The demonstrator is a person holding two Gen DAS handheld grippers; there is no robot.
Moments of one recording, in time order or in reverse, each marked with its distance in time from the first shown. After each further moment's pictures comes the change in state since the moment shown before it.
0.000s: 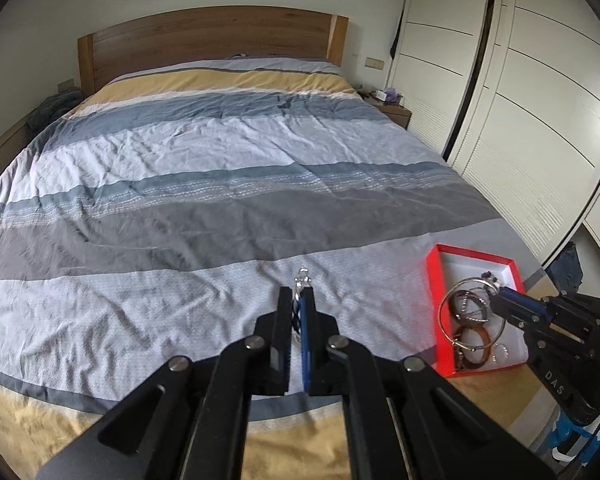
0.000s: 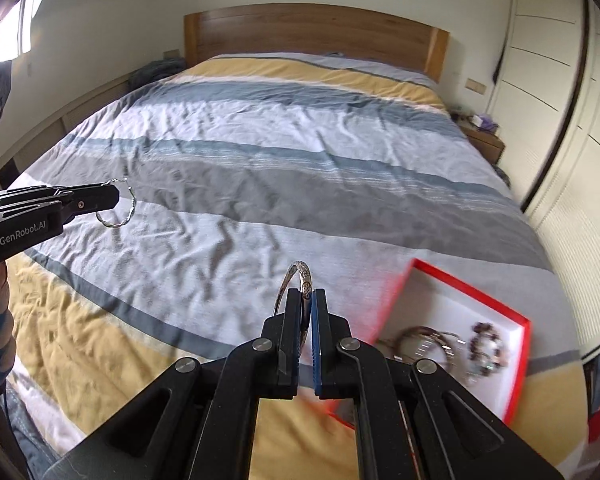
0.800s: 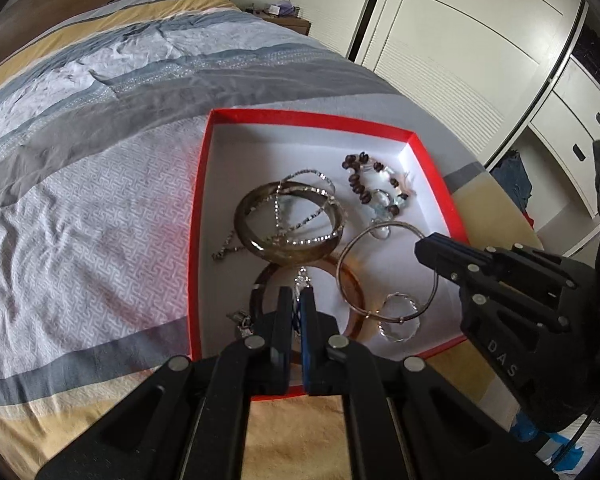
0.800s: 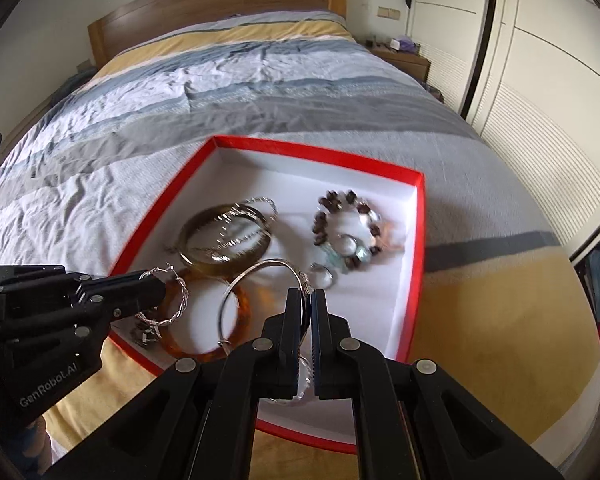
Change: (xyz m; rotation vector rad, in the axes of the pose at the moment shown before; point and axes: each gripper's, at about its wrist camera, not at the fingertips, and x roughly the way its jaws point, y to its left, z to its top) left arm 0.138 -0.226 -0.081 0.172 0.271 -0.232; right arm 0.052 -0.165 -0.113 0.243 0.135 -0.115
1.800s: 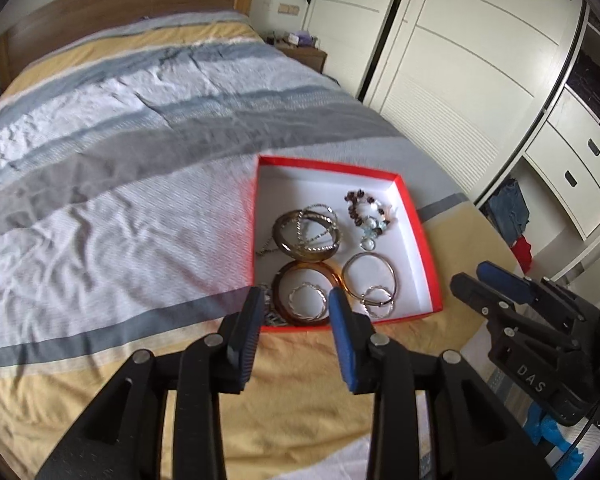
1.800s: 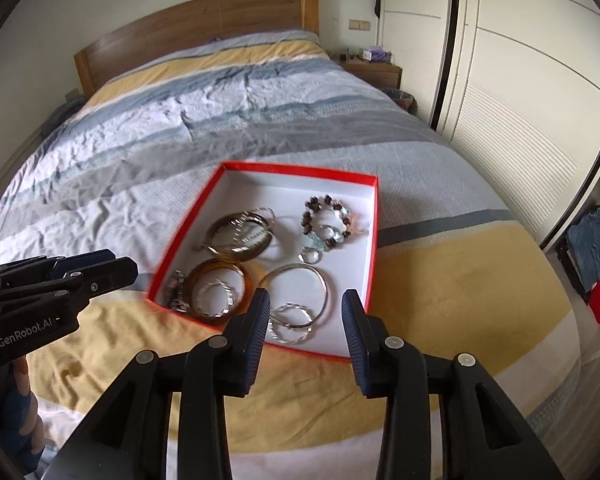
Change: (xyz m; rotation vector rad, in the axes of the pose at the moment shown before) left arm -0.124 0.013 -0.015 -0.058 -0.113 0.037; right arm -0.100 0.005 -0.022 0.088 -0.072 -0.025
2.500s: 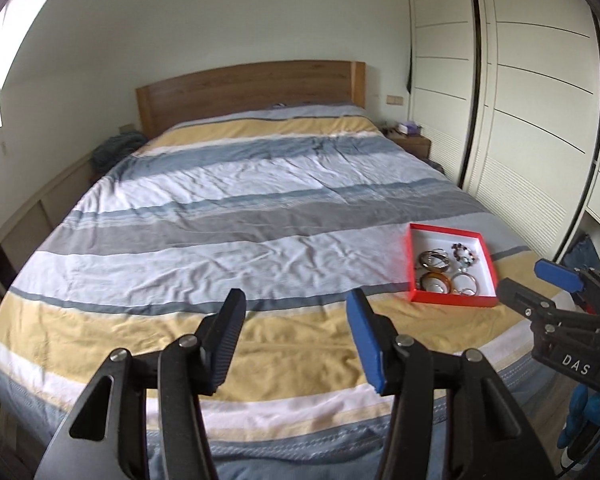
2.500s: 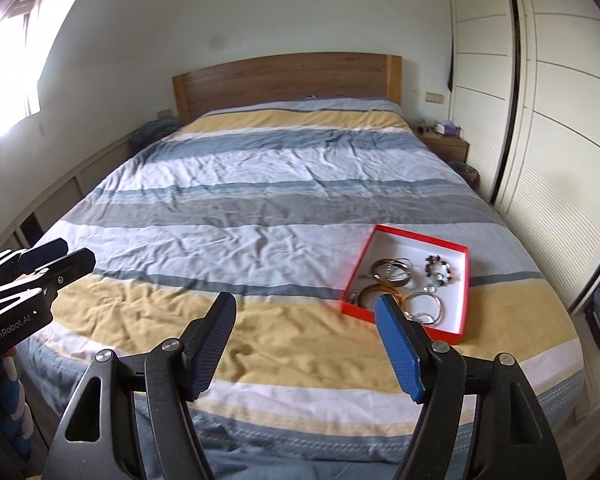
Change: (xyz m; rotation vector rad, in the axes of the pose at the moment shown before) left arm -0.285 0.069 -0.132 -0.082 -0.327 0.431; right arm -0.189 0.148 -0.050 -0.168 -0.205 0.204
